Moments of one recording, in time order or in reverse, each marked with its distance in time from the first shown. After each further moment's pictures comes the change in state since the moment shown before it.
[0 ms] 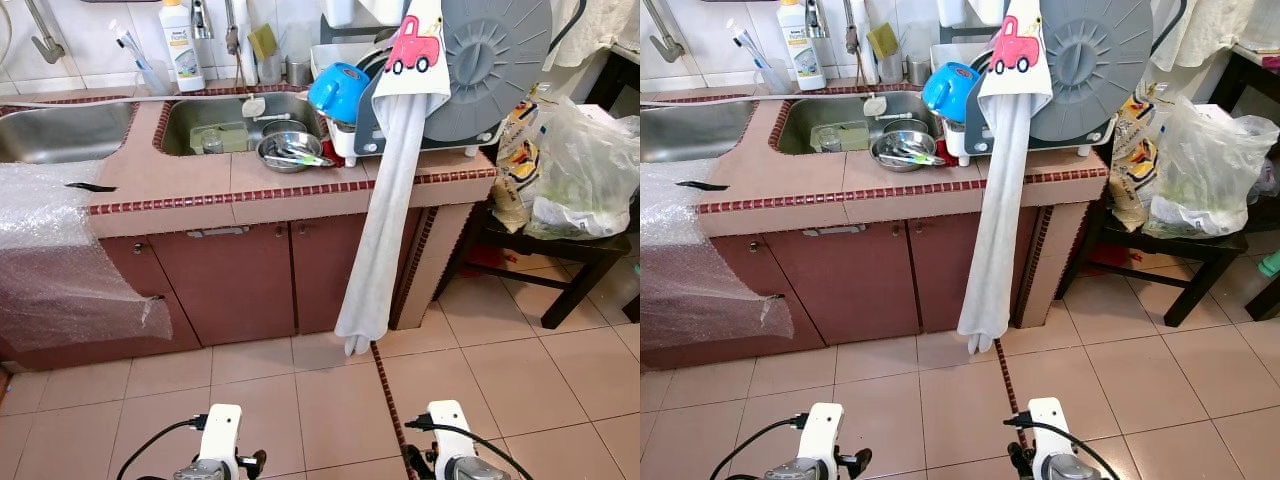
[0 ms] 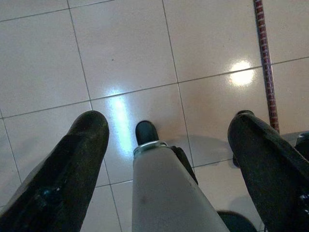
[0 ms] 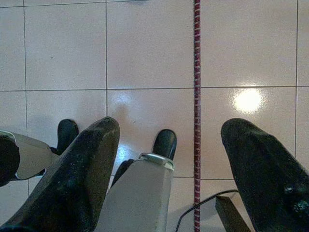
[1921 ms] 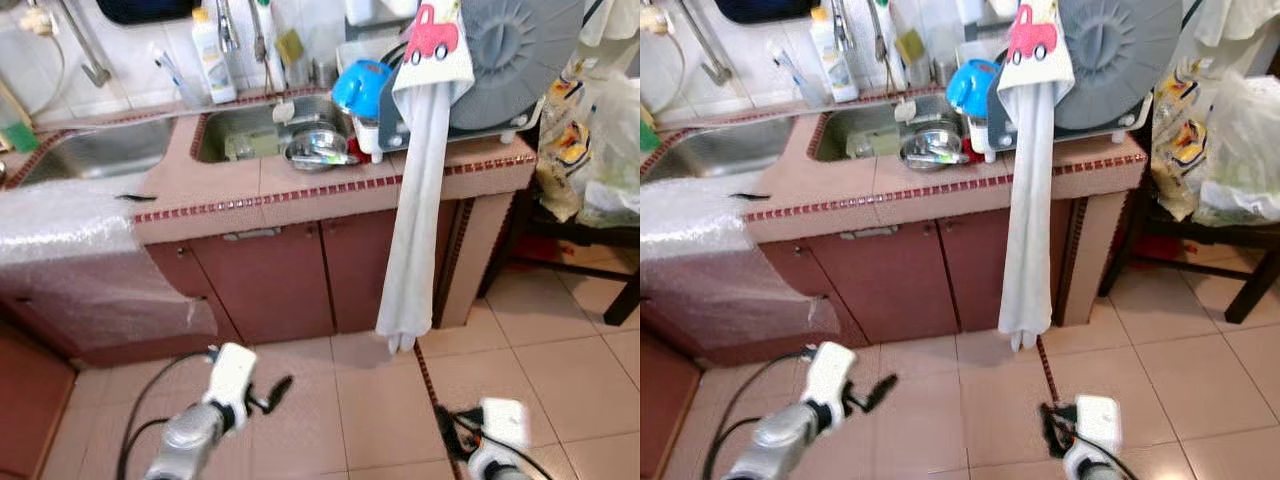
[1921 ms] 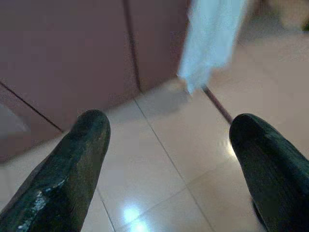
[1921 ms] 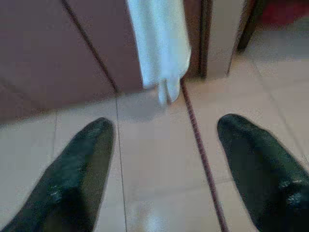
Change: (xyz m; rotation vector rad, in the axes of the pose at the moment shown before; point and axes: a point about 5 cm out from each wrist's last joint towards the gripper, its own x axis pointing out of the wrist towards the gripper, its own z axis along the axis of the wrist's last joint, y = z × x) left arm -0.027 -0.004 0.085 0.241 -0.586 -0.273; right arm -0.045 -0.038 0.010 0.126 -0.563 -0.131
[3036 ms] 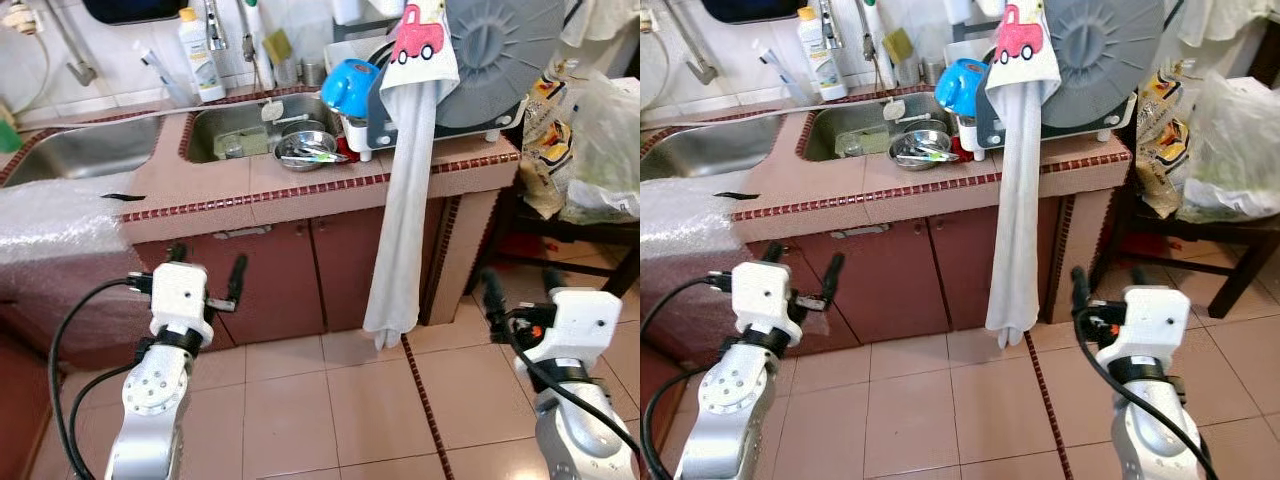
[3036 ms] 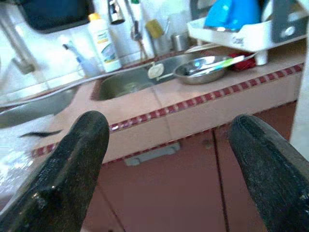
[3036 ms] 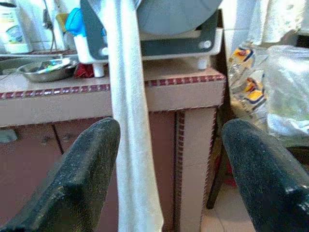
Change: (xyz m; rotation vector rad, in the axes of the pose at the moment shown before) left arm -0.054 0.011 0.131 0.151 -0.520 0.417; right arm -0.040 0.024 0.177 -0.094 -0.534 -0.012
